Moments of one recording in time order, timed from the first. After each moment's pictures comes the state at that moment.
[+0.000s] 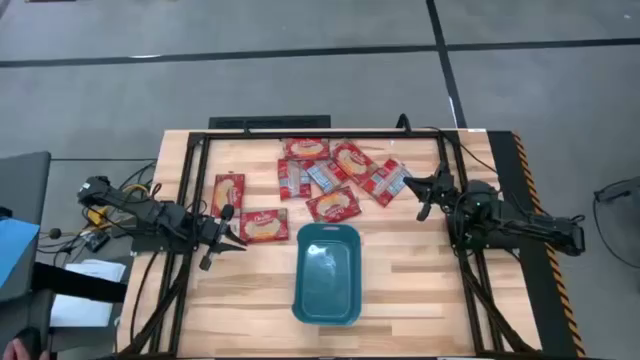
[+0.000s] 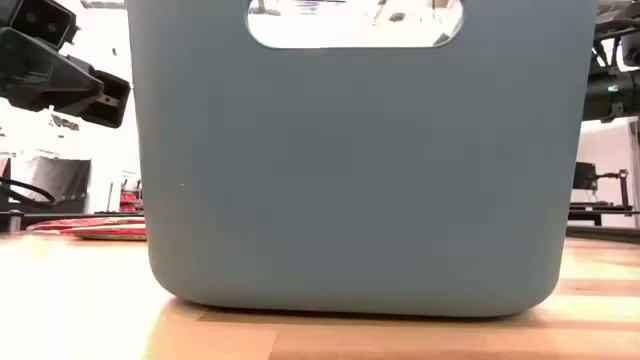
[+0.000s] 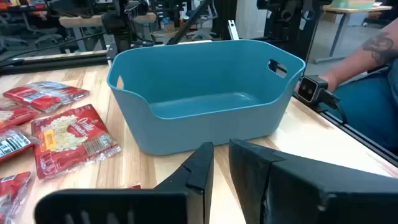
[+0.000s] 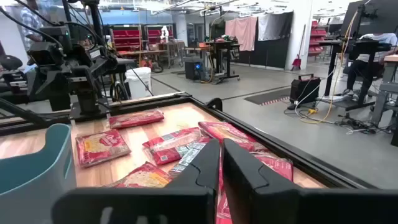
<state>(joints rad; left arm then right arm) -0.37 0.11 0.03 0.00 -0.11 0.00 -0.28 0.03 0.01 0.05 0.21 0.03</state>
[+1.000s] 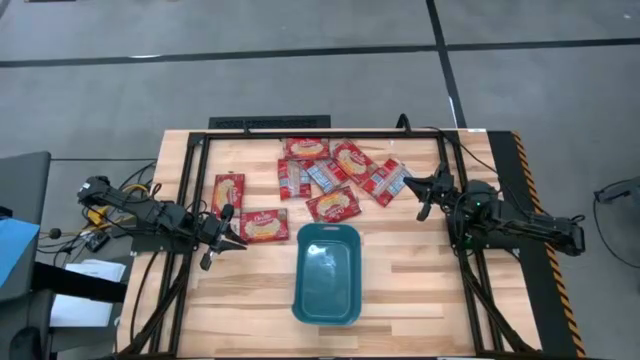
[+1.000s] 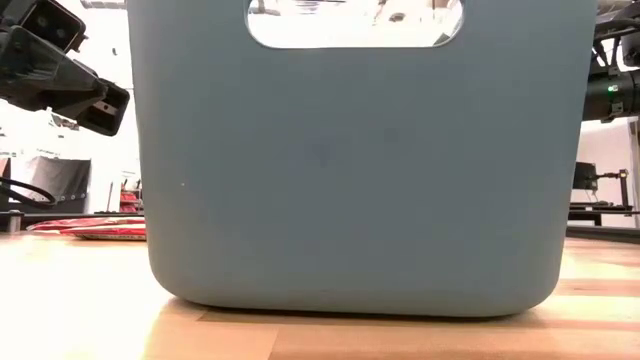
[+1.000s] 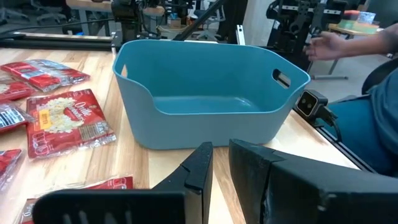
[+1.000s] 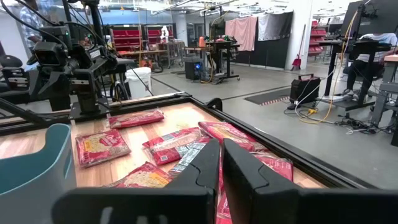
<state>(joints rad) -0.37 0.11 0.03 0.00 -0.13 -0.13 -0.28 0.03 0.01 0.05 0.21 0.03</state>
